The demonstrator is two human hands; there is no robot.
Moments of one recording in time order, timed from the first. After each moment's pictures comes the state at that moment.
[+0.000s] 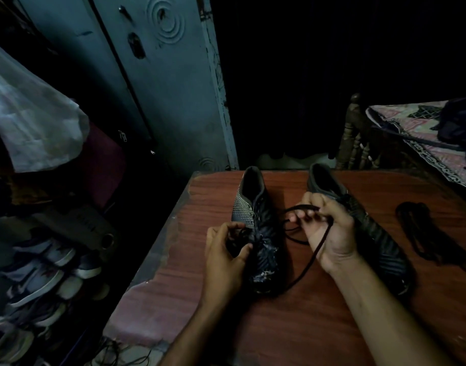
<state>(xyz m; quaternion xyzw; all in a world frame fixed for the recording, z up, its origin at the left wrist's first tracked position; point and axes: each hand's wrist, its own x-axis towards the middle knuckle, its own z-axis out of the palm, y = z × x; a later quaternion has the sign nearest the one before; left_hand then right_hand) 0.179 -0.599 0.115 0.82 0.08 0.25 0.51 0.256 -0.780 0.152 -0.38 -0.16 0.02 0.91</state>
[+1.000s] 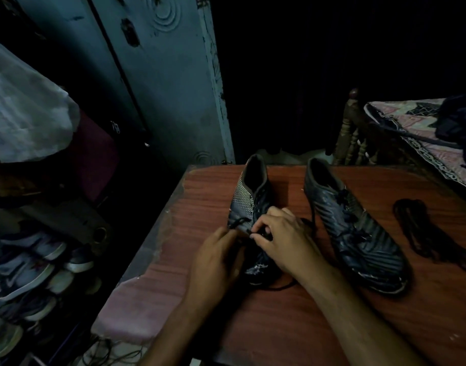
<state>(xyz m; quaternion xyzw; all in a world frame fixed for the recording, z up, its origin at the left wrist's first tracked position) 0.167 -0.582 0.118 0.92 -0.10 0.26 0.27 0.238 -0.746 0.135 -0.91 -0.26 -0.12 0.31</state>
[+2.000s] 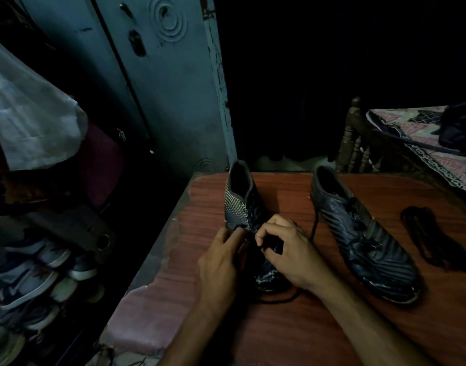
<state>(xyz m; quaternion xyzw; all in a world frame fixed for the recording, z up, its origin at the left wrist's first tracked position) 0.168 -0.585 0.128 0.95 0.01 0.21 0.23 0.232 -0.745 0.134 -0.85 -0.30 -0.05 0.44</state>
